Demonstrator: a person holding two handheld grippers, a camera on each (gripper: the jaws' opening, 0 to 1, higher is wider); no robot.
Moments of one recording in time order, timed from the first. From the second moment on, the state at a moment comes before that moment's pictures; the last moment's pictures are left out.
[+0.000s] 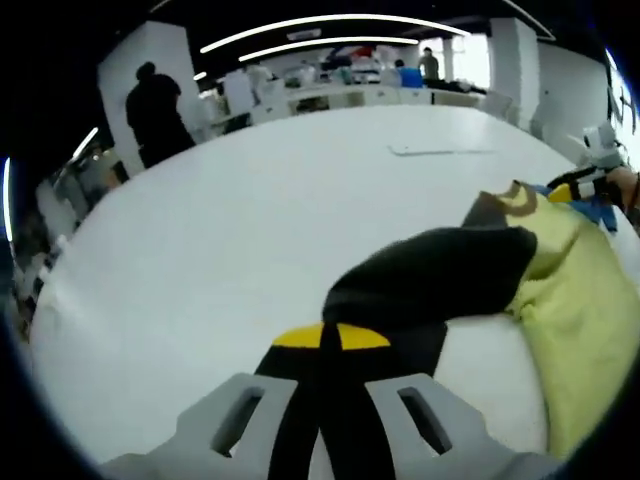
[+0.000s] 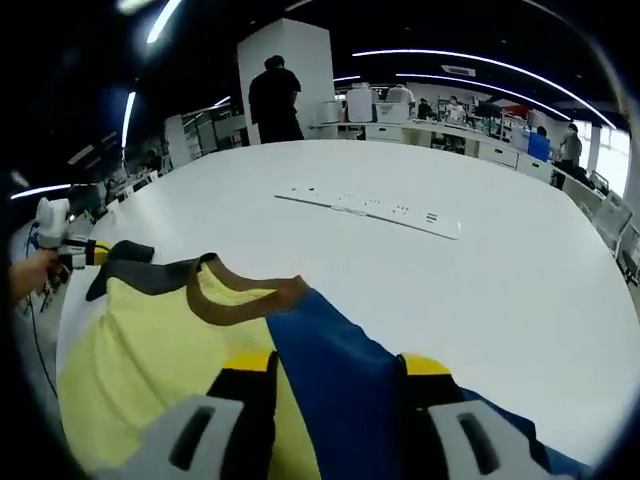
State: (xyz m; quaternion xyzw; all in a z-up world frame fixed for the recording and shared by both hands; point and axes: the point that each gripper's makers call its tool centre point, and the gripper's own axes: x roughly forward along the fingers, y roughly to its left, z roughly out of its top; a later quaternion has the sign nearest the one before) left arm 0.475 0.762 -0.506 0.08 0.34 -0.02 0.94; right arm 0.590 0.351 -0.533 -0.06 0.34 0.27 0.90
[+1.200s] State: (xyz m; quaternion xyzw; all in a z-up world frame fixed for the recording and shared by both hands) left arm 0.510 0.710 -0.471 0.08 0.32 -0.08 0.94; right arm 0.595 0.338 -0.520 -0.08 0.32 0.26 0.91
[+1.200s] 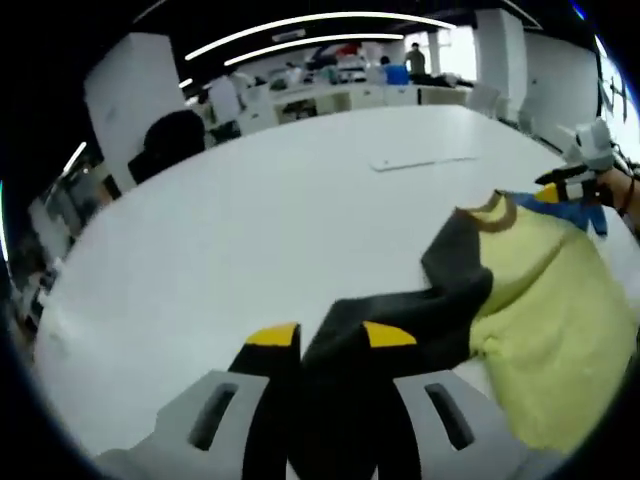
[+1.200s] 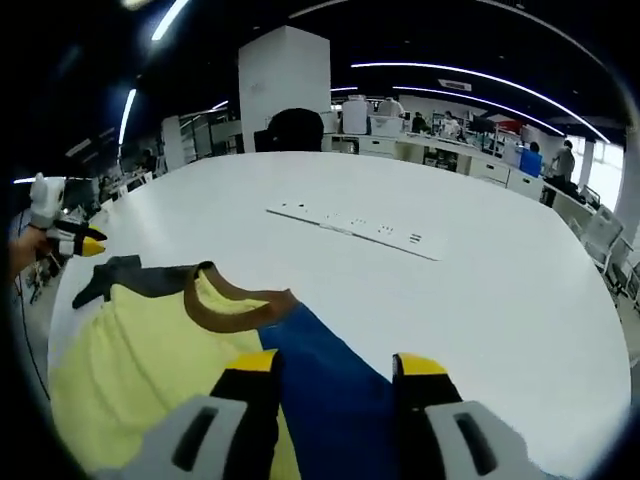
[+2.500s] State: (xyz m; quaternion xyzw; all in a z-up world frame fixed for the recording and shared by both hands) left arm 0.554 0.620 -0.536 0.04 0.39 -0.15 0.91; right arm 0.595 0.346 -0.537 -0.12 0.32 0.27 0.90
